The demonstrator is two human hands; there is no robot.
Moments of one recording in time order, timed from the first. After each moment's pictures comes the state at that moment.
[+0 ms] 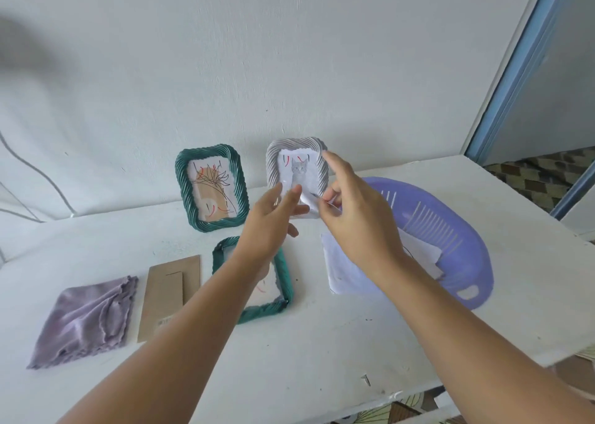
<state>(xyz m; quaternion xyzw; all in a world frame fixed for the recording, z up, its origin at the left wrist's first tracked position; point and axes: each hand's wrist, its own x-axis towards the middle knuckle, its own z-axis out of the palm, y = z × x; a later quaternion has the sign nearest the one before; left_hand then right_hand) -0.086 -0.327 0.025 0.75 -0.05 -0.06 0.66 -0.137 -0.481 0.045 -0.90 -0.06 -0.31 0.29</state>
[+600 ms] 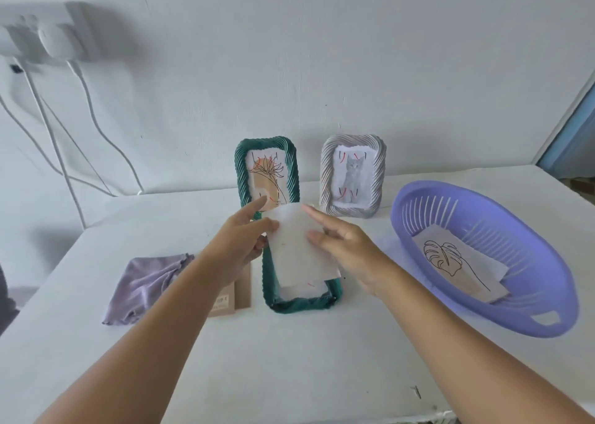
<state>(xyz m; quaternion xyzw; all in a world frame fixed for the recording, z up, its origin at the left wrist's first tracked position) -0.074 -0.196 -0.002 0.70 0.08 -0.12 0.70 -0.105 -0.414 -0.017 -0.73 -0.10 0.10 0.66</state>
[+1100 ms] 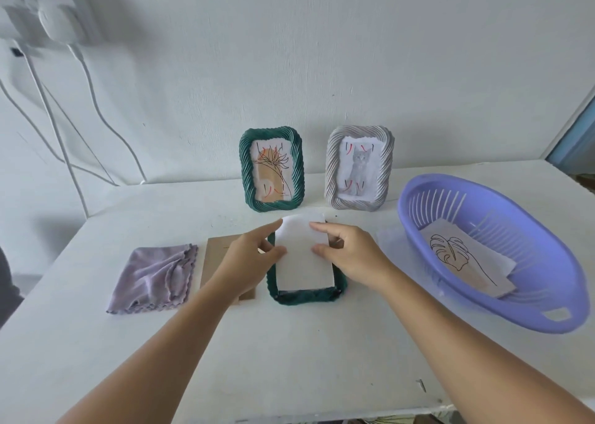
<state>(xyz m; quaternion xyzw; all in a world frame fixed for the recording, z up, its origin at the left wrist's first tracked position) -0.094 -0.186 -0.049 0.90 -0.03 -0.05 0.43 -0.093 -0.419 -0.056 -0.88 -0.08 0.01 0.46</state>
